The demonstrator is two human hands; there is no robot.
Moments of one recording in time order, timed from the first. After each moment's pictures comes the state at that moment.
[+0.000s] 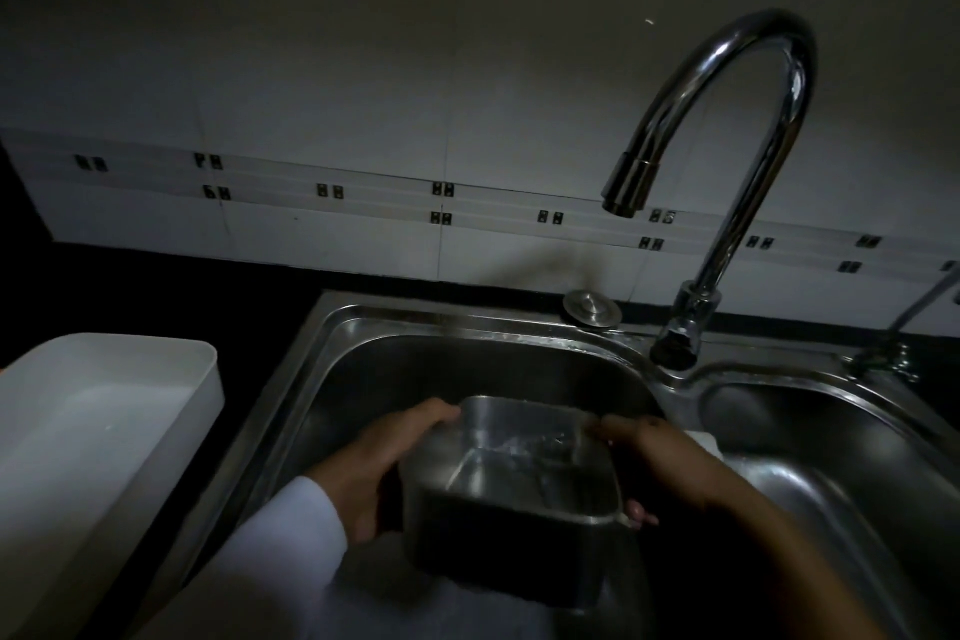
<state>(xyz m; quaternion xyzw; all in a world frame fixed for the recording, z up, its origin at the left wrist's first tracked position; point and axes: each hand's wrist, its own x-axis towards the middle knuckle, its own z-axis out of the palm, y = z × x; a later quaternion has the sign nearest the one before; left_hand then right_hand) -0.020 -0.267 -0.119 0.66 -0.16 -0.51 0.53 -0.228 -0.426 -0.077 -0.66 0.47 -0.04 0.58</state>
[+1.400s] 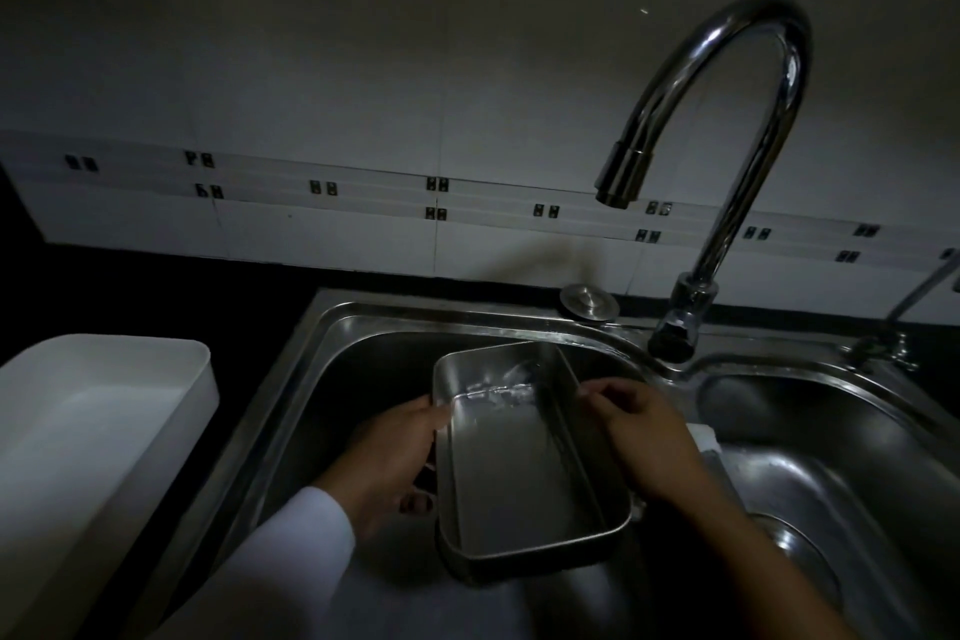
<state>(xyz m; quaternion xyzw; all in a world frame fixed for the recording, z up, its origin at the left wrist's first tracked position) -0.031 -0.275 -0.119 0.71 -0.19 -0.44 0.52 -0.210 -0.435 -0.100 -0.73 0.43 -0.25 0.47</state>
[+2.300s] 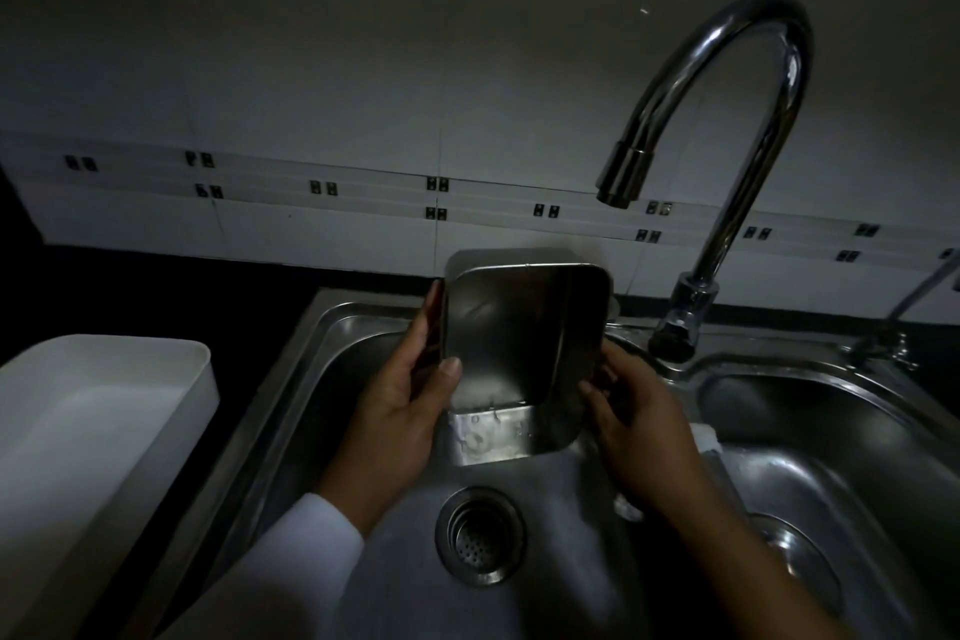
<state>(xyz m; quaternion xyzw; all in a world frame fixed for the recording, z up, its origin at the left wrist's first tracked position) -0.029 -0.281 -0.113 0.58 -0.38 -0.23 0.69 -0.210 -0.427 -0.099 -0.82 0.29 -0.36 0.35</state>
